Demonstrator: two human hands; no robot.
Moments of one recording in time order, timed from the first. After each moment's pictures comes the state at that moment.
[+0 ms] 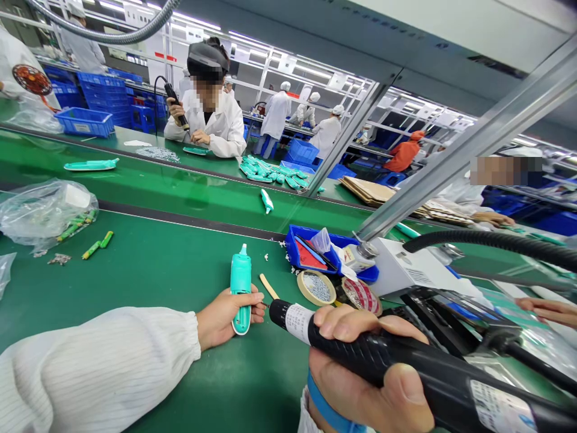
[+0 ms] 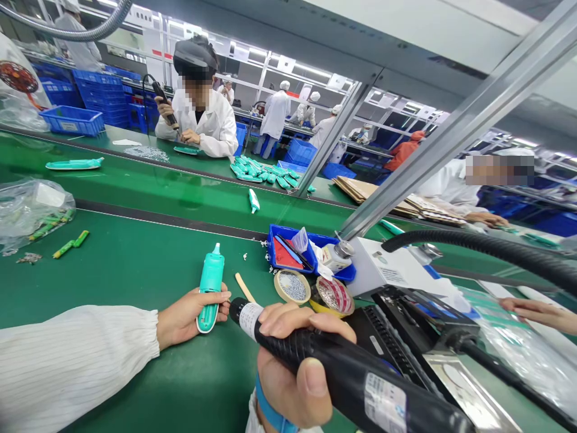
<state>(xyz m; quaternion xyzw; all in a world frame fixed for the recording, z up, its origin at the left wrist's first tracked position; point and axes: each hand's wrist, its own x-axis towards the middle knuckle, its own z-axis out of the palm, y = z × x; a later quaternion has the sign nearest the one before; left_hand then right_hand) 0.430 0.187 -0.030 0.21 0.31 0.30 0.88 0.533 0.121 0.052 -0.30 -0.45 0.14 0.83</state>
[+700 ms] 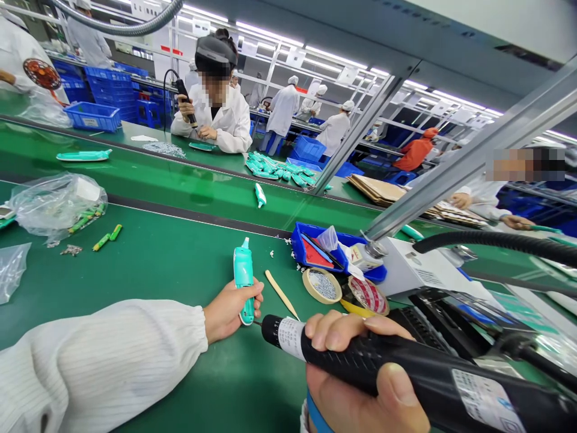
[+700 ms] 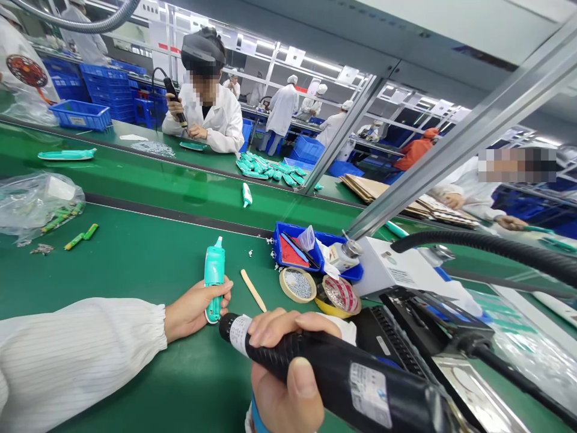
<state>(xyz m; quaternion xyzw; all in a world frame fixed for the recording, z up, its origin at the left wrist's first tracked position) 0.429 0.187 -0.032 0.24 0.32 0.33 0.85 0.518 0.107 0.052 -0.32 -0.45 0.24 0.80</state>
